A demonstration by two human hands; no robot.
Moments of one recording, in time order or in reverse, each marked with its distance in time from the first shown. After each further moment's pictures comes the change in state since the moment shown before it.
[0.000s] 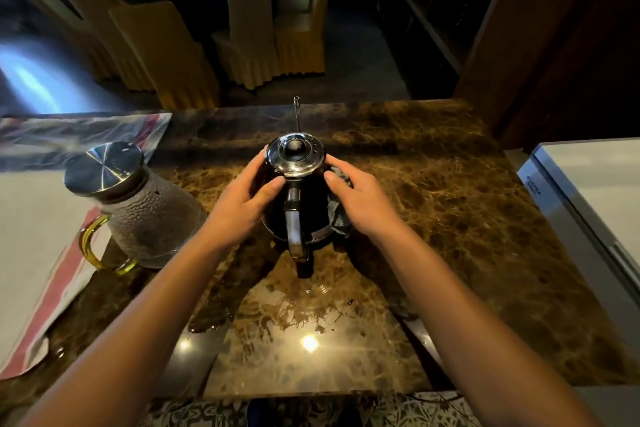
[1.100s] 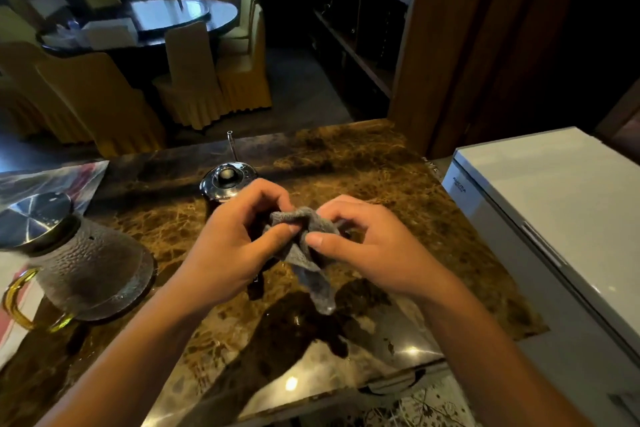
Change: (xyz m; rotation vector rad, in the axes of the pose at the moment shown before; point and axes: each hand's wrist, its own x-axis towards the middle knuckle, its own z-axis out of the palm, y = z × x) left_hand -0.053 0.121 0.047 -0.152 -0.155 0.360; right_hand -0.136 -0.050 -0.089 -0.063 -0.038 -0.251
